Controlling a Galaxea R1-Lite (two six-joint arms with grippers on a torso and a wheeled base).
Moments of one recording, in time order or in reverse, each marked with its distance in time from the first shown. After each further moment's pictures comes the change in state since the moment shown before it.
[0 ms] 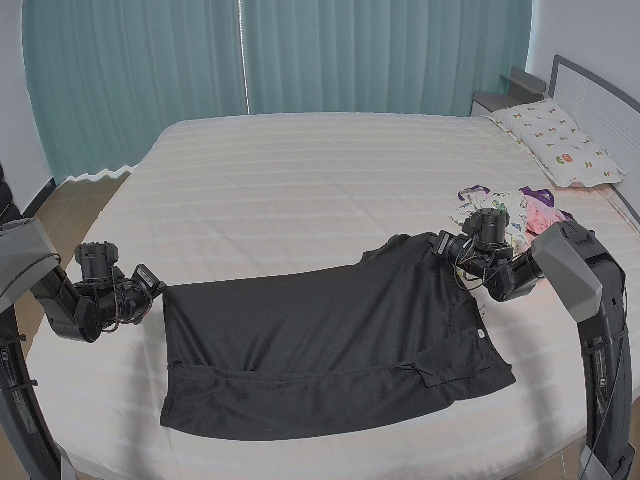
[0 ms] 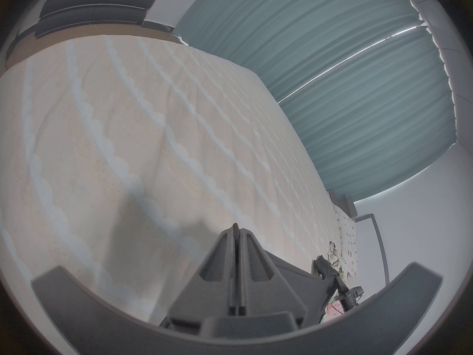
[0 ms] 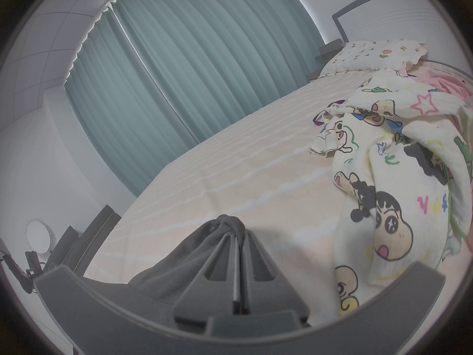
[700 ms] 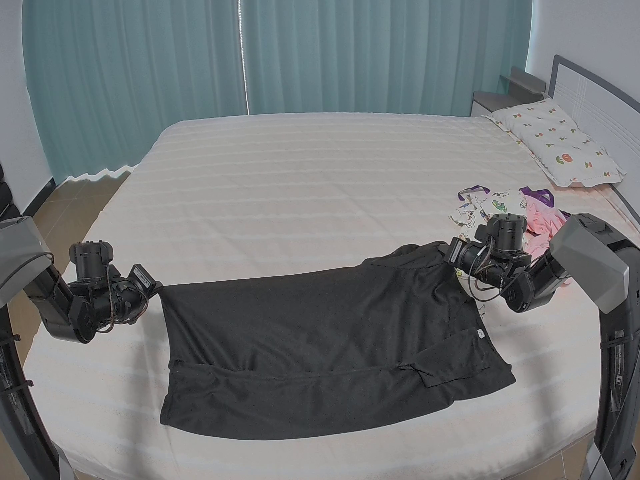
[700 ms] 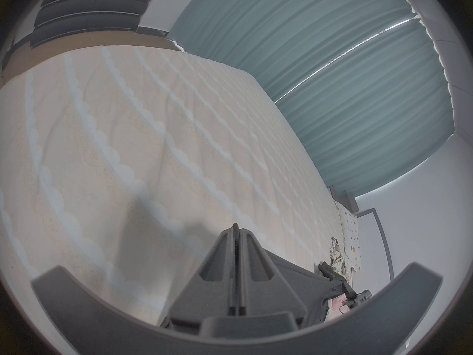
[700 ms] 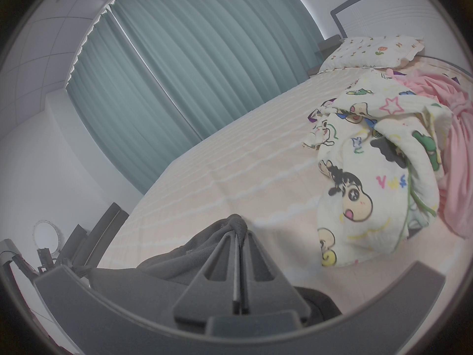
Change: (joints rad) left arm 0.008 -0.039 0.031 0.006 -0.002 0.046; right arm -0.009 -0.150 0.299 -0.127 0.048 0.014
